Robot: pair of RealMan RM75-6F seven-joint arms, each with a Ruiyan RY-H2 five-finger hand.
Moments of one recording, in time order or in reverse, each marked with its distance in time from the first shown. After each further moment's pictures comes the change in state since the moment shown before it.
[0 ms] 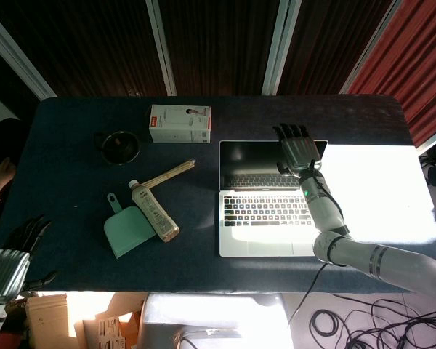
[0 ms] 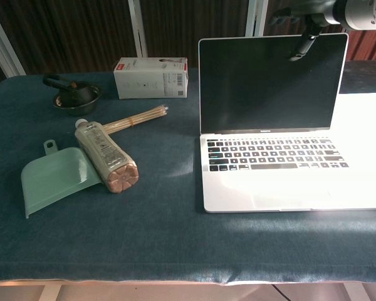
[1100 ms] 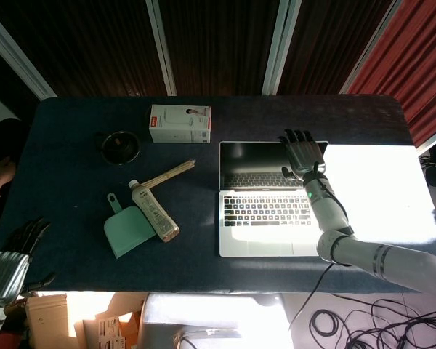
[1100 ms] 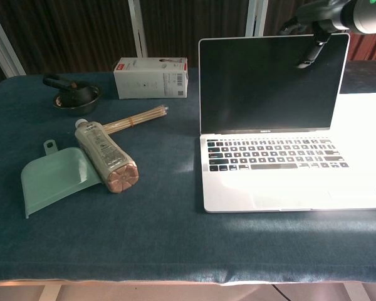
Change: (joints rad) left arm 0.010 -0.002 0.006 0.005 0.007 0.014 0.005; right arm 0.037 0.042 -0.071 -0.029 0.078 -0.026 0.001
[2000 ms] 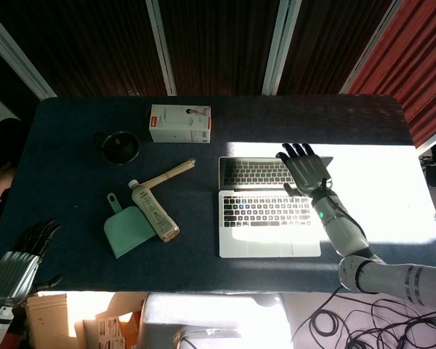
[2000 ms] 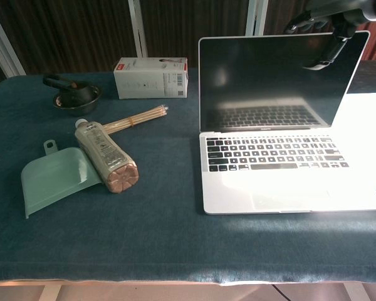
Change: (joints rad) left arm -0.014 -0.015 0.009 -0.009 0.019 -0.023 0.046; right arm -0.056 0.188 -0.052 -0.301 -0.144 0.046 0.071
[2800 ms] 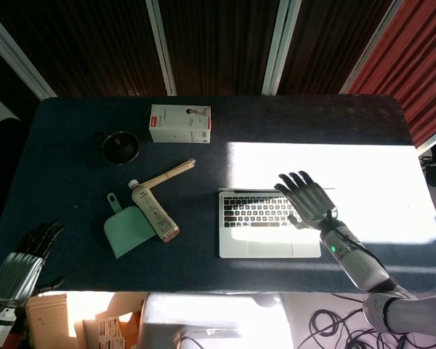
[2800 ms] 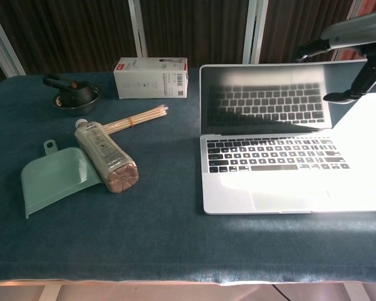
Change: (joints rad) left arm 0.000 -0.005 0.008 -0.003 0.015 0.006 0.017; right arm -0.104 0.104 -0.123 -0.209 -0.273 0.012 0.016
